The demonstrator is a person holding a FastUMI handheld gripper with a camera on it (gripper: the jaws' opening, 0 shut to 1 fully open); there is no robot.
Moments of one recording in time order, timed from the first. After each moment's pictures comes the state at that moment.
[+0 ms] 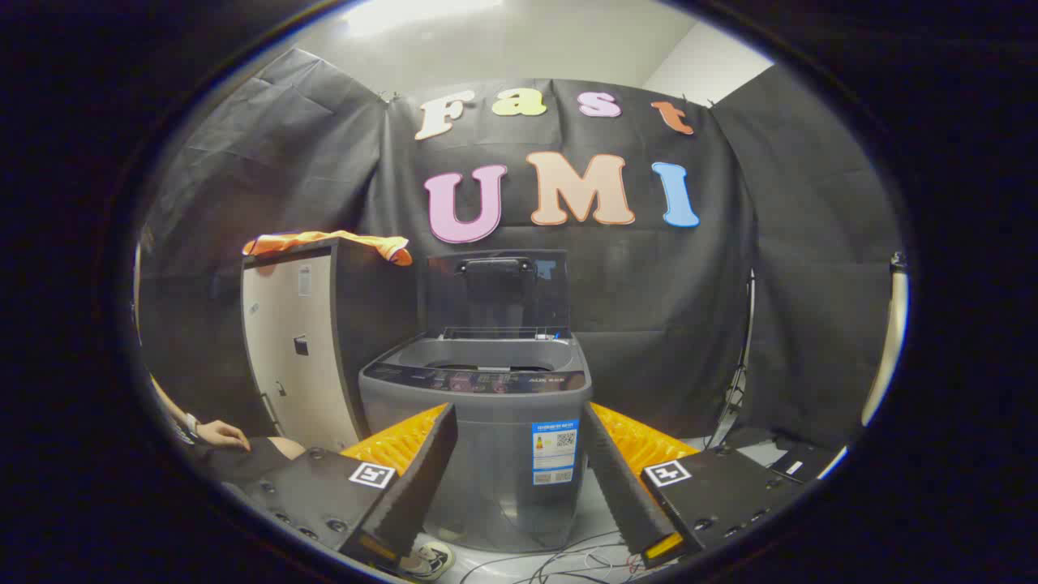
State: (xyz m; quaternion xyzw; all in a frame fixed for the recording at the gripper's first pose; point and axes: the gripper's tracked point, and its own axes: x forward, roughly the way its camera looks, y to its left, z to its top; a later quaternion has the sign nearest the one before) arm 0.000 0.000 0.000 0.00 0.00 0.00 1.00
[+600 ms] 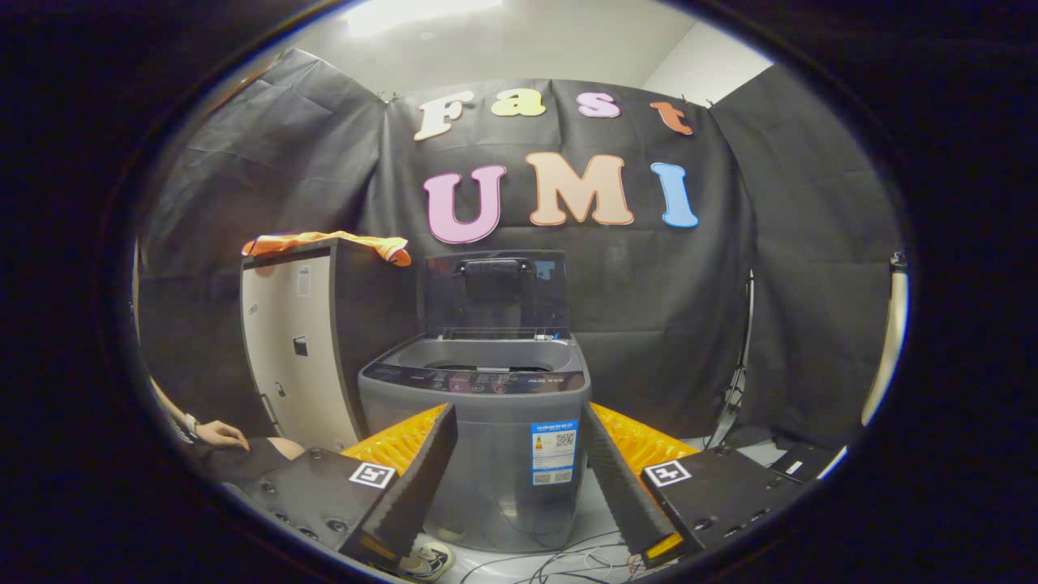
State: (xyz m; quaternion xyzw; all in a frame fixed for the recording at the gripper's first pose) arm 0.000 0.000 0.000 0.00 0.00 0.00 1.00
